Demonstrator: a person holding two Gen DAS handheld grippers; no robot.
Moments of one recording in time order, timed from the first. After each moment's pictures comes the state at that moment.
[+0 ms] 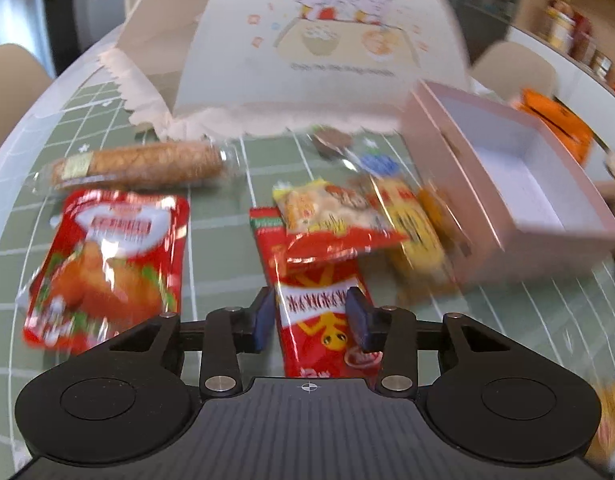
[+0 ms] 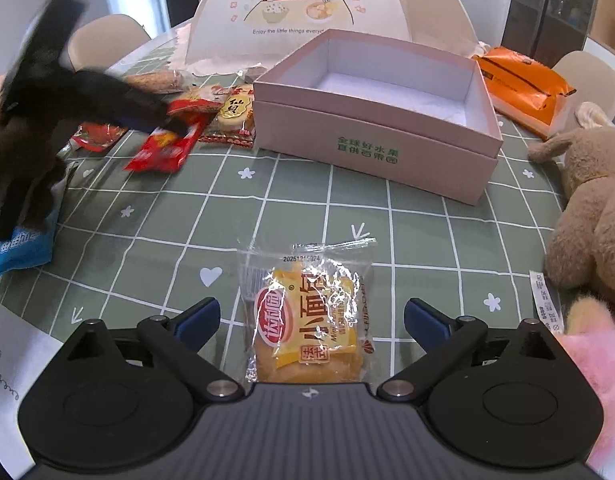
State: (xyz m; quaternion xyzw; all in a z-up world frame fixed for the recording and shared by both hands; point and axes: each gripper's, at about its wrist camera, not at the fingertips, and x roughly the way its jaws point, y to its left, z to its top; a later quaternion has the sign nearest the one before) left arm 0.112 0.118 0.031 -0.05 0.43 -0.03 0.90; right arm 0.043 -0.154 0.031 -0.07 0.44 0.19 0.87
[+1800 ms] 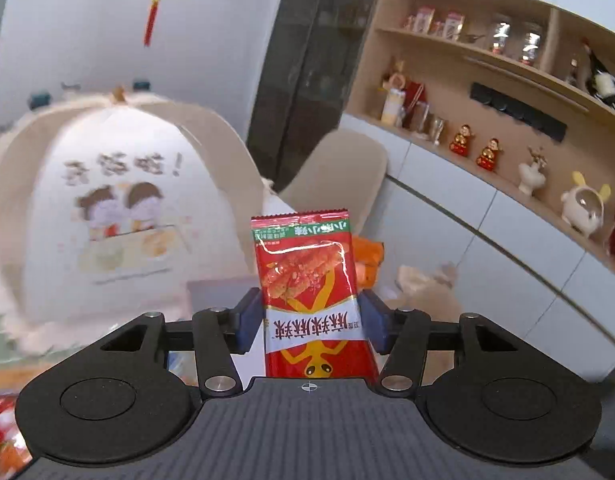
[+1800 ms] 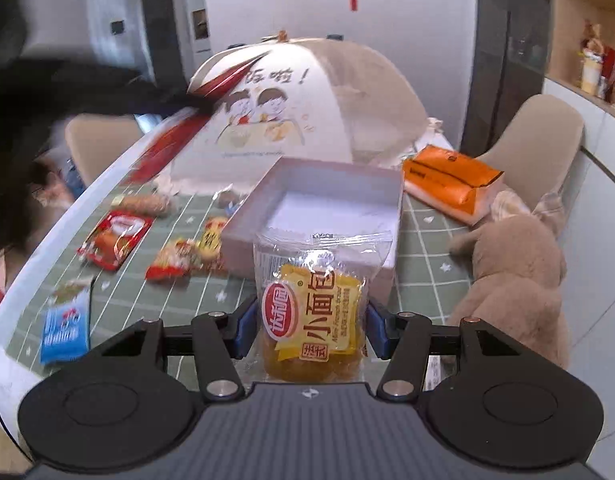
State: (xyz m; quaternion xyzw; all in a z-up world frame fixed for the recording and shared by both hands) left arm 0.144 0.017 0.196 -0.07 0.29 -0.23 0.92; right arm 0.043 -0.218 0.147 -0.02 0.35 0.17 0.92
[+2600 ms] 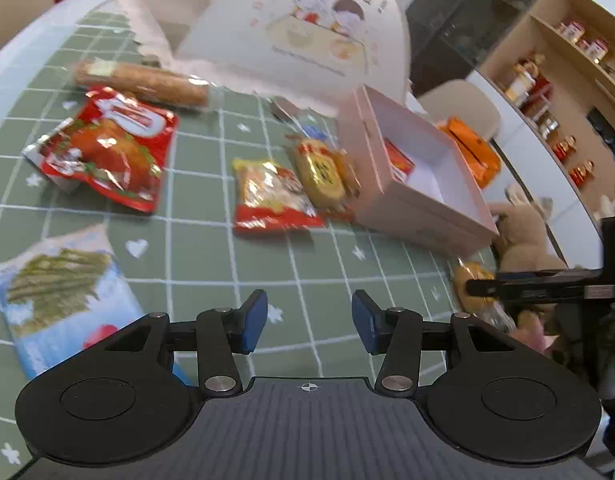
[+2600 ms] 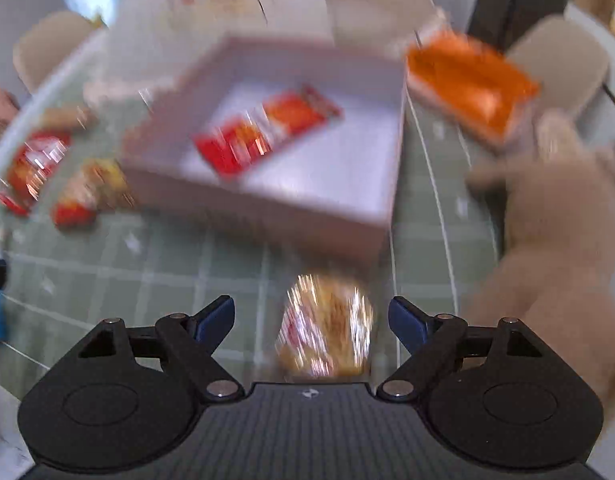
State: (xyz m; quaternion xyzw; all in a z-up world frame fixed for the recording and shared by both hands) left arm 0.033 0.139 0.057 -0.21 0.43 -0.10 0.87; right arm 0.150 -0.199 0.045 -0.07 0.52 0.13 0.84
